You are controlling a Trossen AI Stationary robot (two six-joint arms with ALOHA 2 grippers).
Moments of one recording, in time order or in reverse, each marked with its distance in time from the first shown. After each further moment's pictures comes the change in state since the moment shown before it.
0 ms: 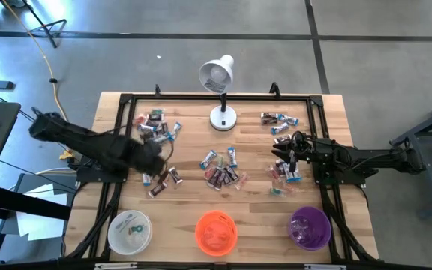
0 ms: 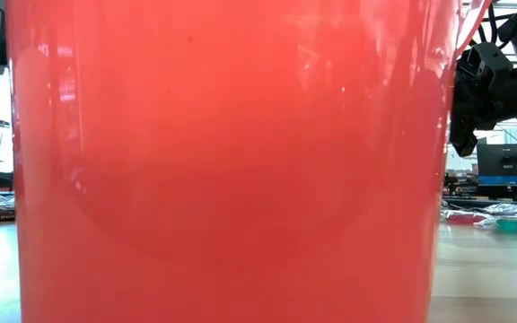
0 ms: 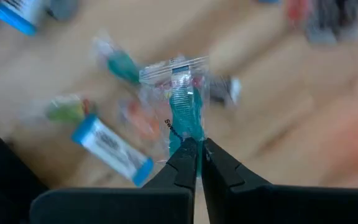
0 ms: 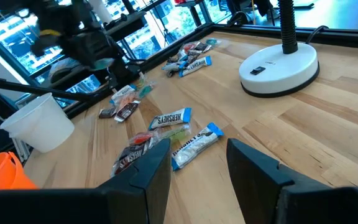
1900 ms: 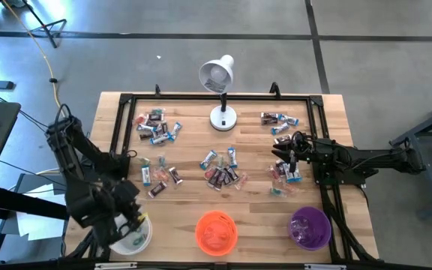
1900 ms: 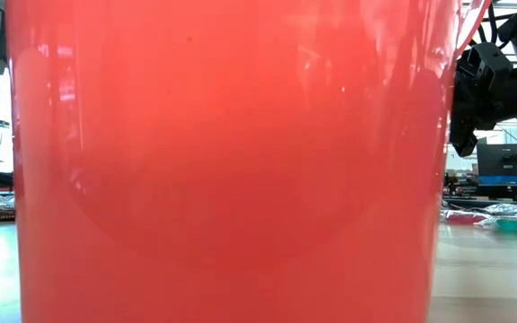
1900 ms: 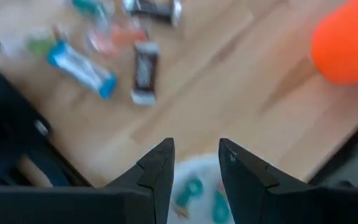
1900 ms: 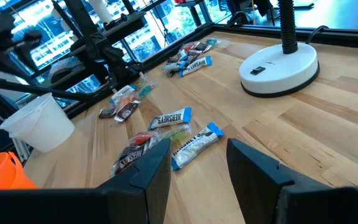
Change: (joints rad) left arm -0.715 0.300 0.380 -0.314 -0.227 -0.614; right arm 0.000 0.000 0.000 0.000 0.000 0.000
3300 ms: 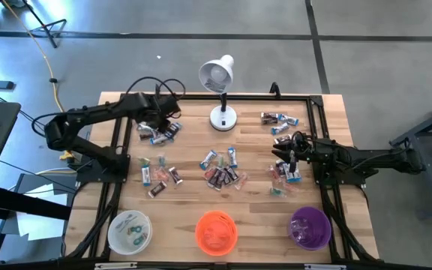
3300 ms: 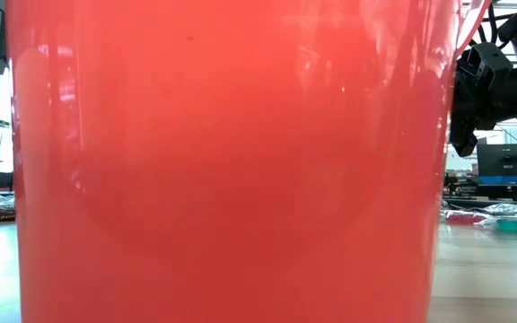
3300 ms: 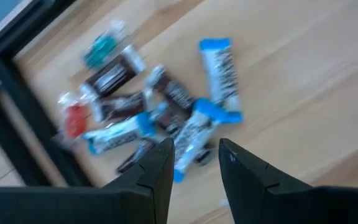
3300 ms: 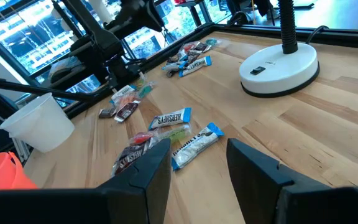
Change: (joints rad) left arm 1.519 -0.050 -0.225 0.333 0.123 1.400; right arm 0.000 0.000 0.000 0.000 0.000 0.000
